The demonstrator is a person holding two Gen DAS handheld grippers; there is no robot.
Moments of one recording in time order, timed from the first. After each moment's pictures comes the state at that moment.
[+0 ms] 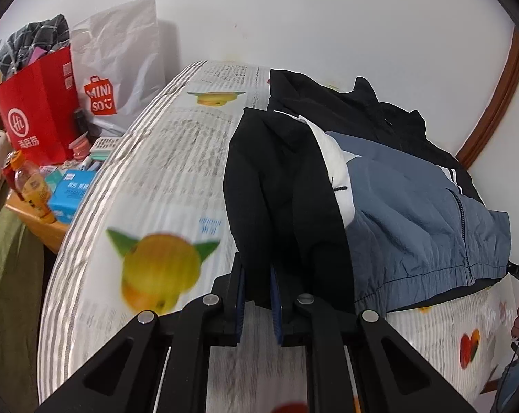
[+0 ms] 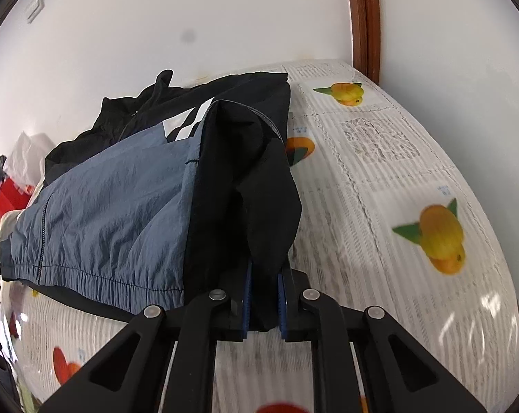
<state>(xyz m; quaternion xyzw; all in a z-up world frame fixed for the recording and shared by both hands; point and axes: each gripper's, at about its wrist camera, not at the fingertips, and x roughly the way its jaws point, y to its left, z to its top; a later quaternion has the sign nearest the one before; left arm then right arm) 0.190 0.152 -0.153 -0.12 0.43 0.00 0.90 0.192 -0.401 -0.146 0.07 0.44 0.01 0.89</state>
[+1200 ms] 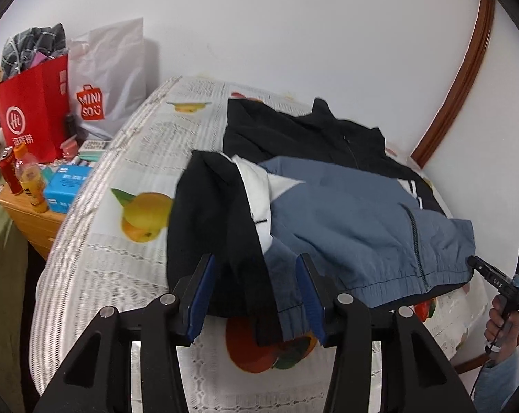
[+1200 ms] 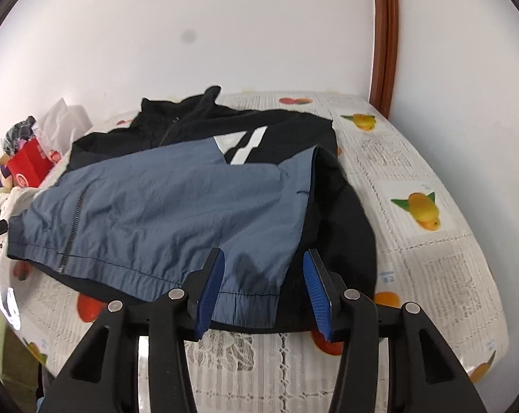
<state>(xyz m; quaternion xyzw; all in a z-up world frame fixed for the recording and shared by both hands) 0.128 0.121 -0.128 -0.13 0.39 -0.06 0.91 0.105 -0.343 -0.123 0.00 0.39 0.02 0.92</state>
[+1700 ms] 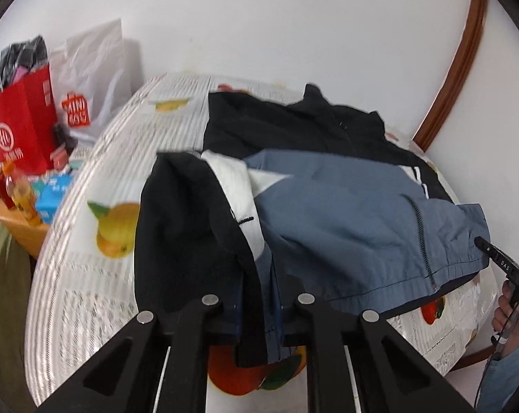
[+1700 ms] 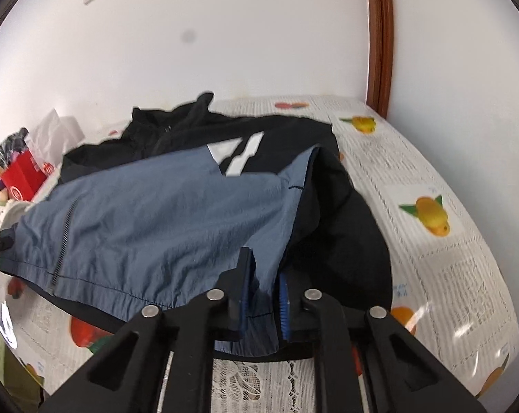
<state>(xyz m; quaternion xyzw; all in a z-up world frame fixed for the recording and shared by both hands) 0.143 0.099 -0.122 -0.10 0.40 -0.06 0.91 0.118 -0.340 -0.125 0.02 0.37 0.02 0.93</state>
